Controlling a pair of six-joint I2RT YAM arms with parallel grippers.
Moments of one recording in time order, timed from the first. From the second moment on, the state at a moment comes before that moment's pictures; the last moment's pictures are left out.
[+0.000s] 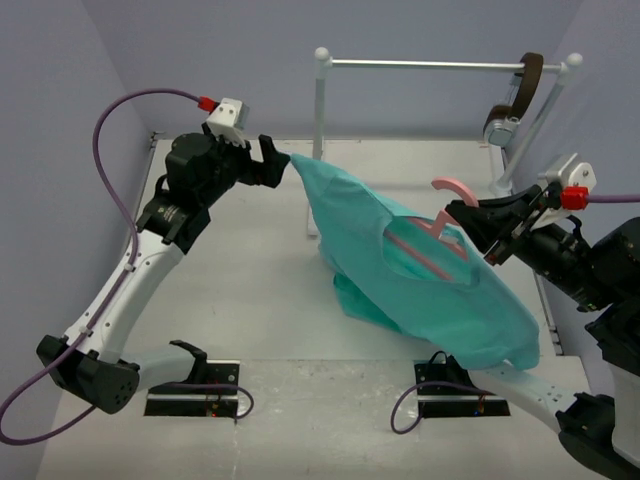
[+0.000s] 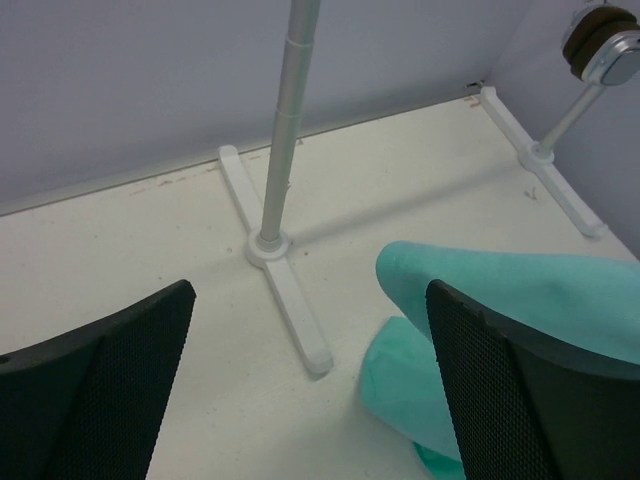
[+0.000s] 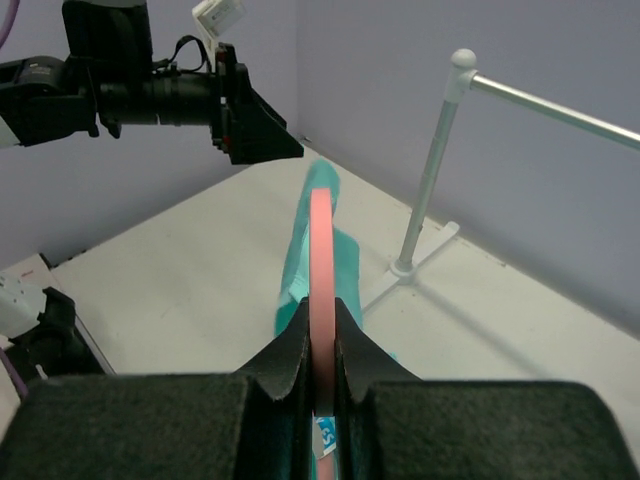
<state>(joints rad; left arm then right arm) -0.42 1.21 1.32 -0.26 0.09 -0.17 0.63 0.83 1.75 -0.88 -0.15 0.00</state>
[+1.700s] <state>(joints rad) -0.42 0.32 0.56 -0.34 0.25 -0.13 0.36 1.58 2.04 -0.61 0.21 0.03</state>
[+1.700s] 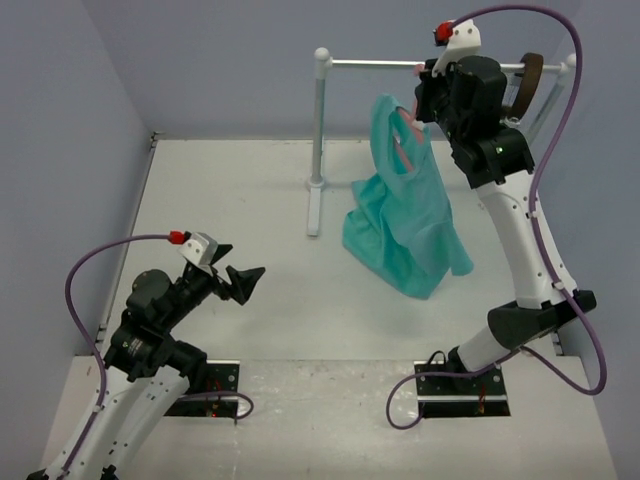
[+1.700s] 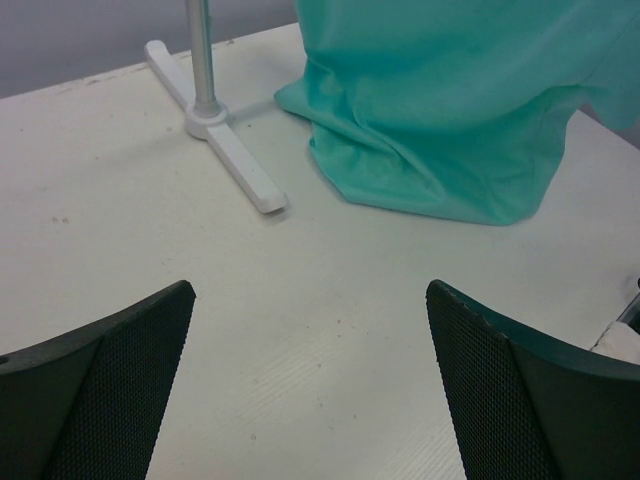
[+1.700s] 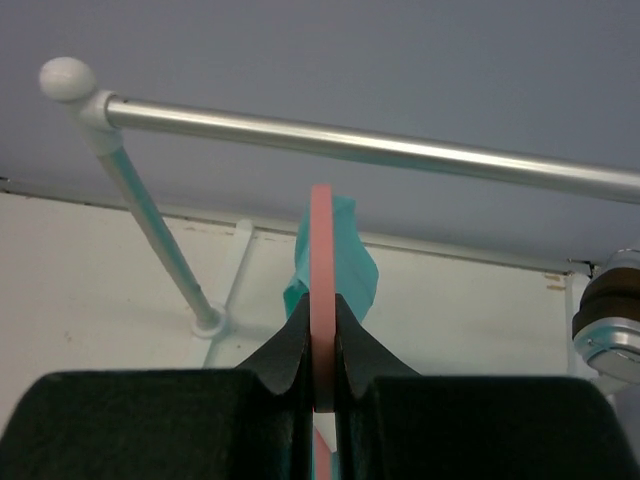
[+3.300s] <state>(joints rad) -0.47 0.31 0.55 -0.31 0.10 -0.17 0.18 1.62 1.71 -0.32 0.12 0.20</state>
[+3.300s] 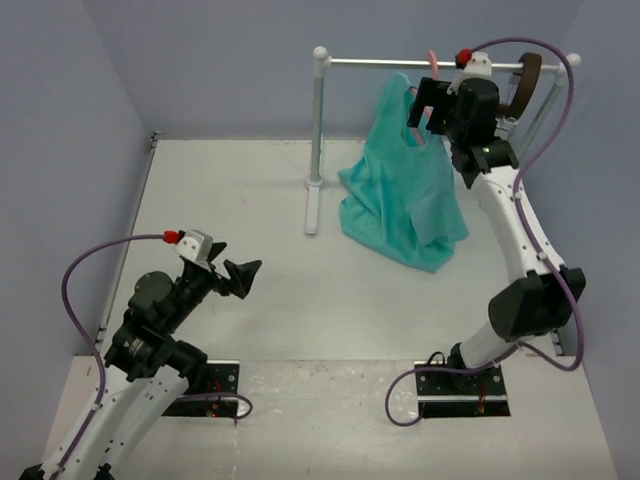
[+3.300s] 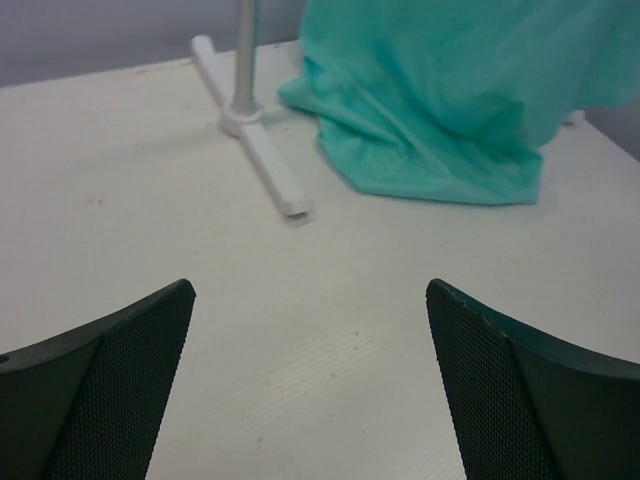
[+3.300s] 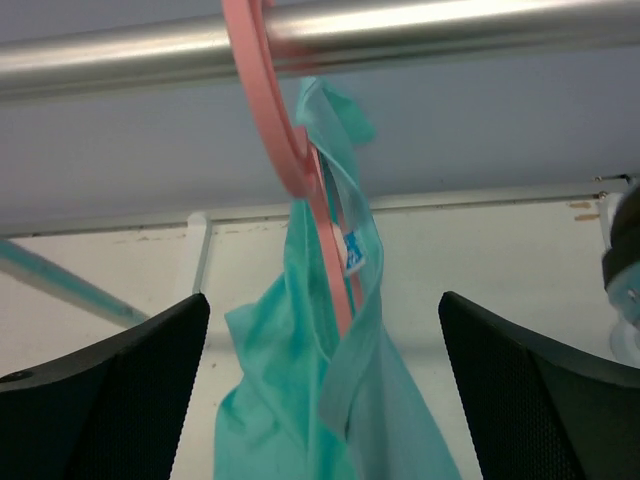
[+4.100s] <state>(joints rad) -0.14 0.47 0.61 -0.46 -0.37 -0.31 0.18 0.27 0.99 -0.76 0.14 0.31</state>
